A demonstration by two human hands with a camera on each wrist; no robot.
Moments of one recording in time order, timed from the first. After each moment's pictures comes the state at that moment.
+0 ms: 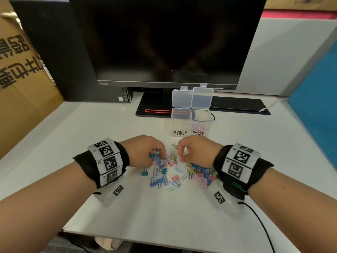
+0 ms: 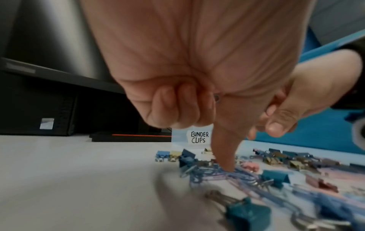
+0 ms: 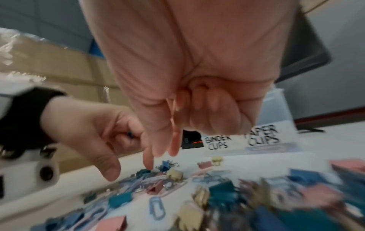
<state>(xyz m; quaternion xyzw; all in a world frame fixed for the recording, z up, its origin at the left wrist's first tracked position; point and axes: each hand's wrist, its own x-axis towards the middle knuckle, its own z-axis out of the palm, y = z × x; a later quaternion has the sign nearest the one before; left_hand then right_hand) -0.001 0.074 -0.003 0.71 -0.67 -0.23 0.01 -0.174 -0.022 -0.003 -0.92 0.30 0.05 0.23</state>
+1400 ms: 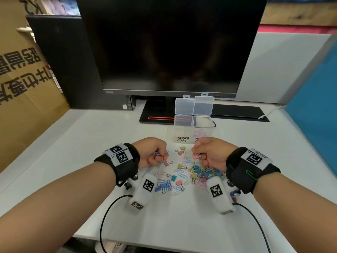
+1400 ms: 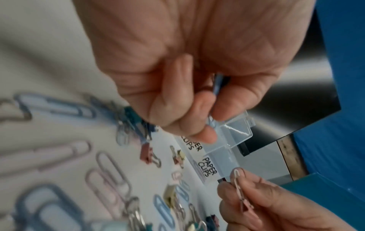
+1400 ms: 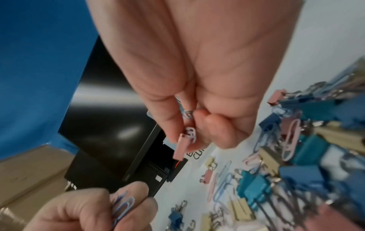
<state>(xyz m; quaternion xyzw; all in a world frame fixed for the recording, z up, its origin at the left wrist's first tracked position) -0.001 0.054 -0.019 0.63 -0.28 -0.60 0.41 -0.188 -0.046 -0.017 -0.61 0.43 -0.09 0.66</state>
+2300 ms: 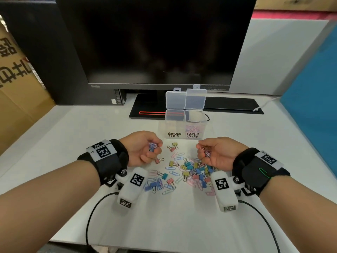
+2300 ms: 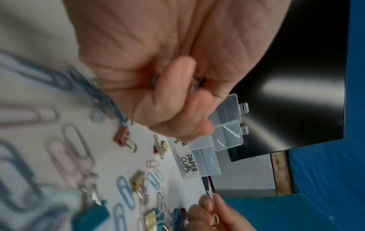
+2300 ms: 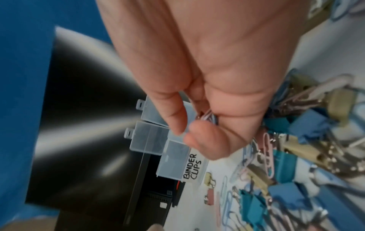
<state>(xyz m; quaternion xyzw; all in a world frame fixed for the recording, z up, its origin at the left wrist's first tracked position) 0.001 0.044 -0.018 0.58 -0.19 -0.68 0.41 -0.217 -0.062 -0.022 -0.39 0.46 -0.14 0.79</state>
